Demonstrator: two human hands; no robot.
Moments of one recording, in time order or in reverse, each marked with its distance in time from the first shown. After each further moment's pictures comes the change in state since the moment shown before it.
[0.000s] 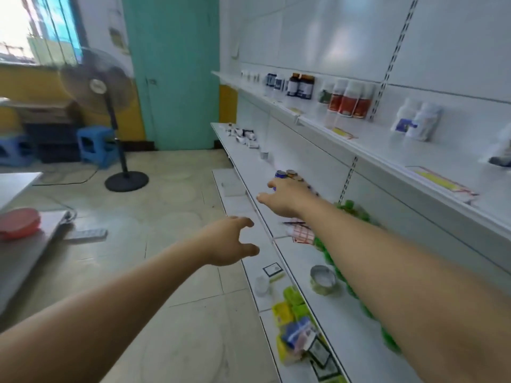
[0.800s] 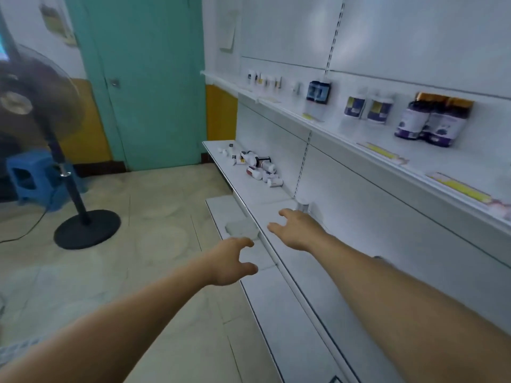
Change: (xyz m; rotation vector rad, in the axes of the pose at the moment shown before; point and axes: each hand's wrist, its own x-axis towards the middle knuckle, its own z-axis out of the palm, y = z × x) left_hand 0.583 -0.368 -0.199 -0.122 -0.153 0.038; right_hand 0.680 -0.084 0.063 0.143 -0.038 0.199
